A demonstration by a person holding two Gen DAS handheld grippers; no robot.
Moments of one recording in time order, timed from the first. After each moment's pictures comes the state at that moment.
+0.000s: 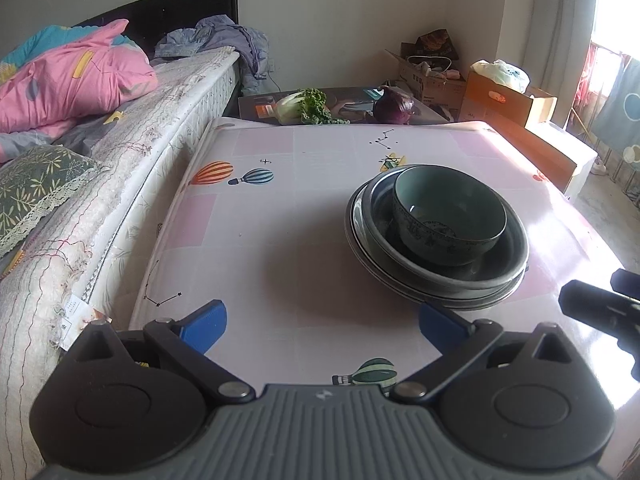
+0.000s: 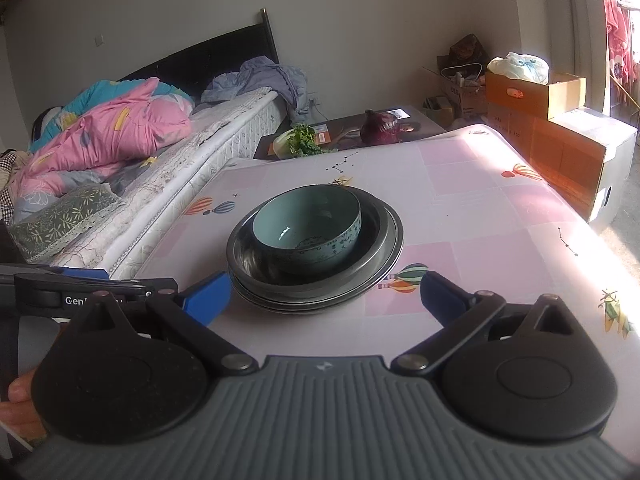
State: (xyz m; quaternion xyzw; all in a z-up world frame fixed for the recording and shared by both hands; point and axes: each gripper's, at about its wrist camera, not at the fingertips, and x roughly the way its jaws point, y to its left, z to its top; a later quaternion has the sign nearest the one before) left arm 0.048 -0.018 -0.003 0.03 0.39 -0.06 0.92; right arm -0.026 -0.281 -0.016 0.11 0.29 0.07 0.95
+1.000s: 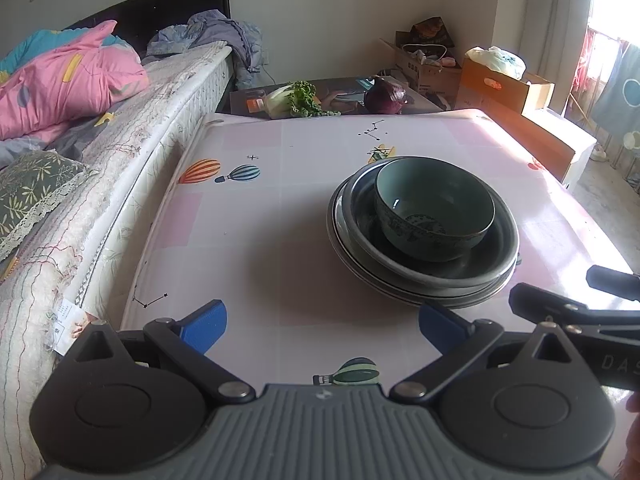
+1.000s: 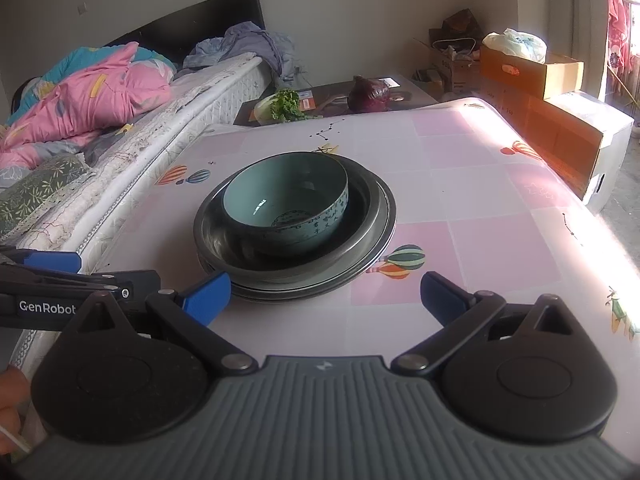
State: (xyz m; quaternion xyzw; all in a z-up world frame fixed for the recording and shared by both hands) left arm 0.052 -0.038 -0.001 0.04 0.40 -0.06 0.91; right arm 0.007 -0.274 -0.034 0.08 0.33 0.05 0.94
